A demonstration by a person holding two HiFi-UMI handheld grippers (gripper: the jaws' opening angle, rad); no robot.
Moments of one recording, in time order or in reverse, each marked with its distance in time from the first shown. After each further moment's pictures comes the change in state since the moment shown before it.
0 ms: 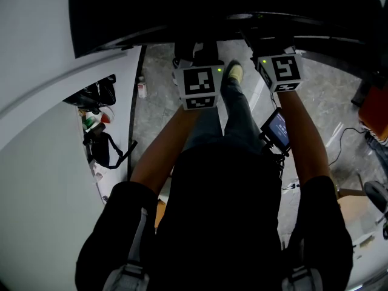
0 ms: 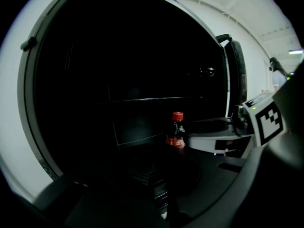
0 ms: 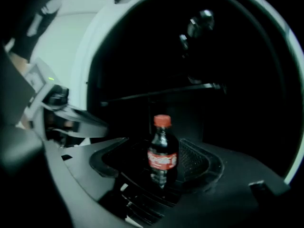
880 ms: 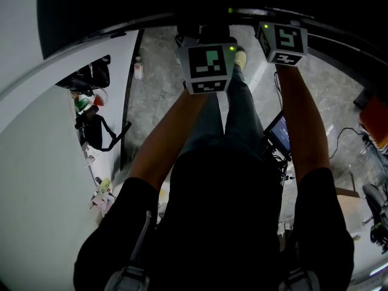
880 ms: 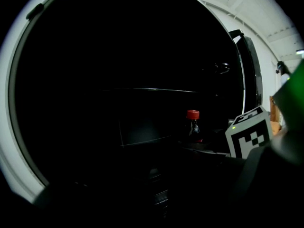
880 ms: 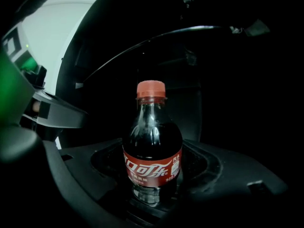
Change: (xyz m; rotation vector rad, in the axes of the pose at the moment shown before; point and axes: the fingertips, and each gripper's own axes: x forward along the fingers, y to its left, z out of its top) left arm 0.030 0.014 -0.003 -0.047 -0.040 0.070; right arm 0.064 -0.026 -0.020 -0.001 -0.031 -0.118
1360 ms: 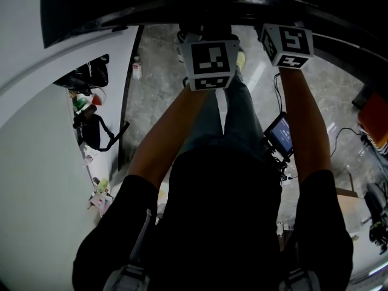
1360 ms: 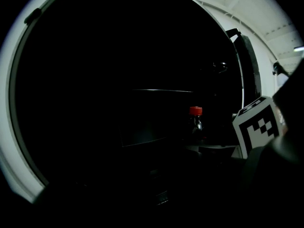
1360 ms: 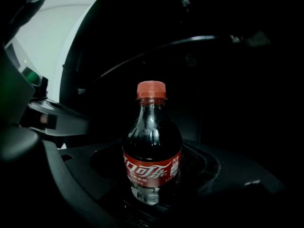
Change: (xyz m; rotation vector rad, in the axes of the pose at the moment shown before) left arm -0.001 -0.001 0.001 0.022 -0.013 0.000; right arm -0.011 0.006 0.005 0.031 0.039 0.037
